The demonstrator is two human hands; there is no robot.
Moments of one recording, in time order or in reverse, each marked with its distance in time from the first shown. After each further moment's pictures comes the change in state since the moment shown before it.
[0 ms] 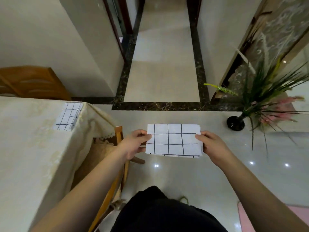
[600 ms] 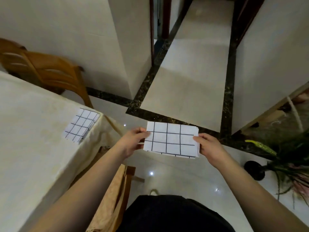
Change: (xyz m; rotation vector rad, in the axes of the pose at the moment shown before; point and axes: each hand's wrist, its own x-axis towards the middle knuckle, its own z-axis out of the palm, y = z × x) left_hand 0.126 0.083 -0.119 -0.187 0.216 0.039; right_hand 0.187 -0.127 0.127 -0.178 -0.152 0.030
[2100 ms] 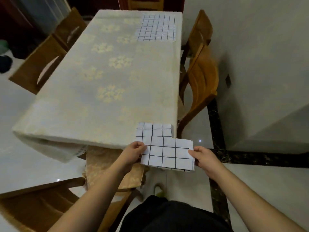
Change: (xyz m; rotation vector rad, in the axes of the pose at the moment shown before) left_hand 0.062 -0.024 -0.160 -0.790 1.138 -0.120; right_hand 0.265 -0.131 0.392 -0.912 -1.105 -0.014
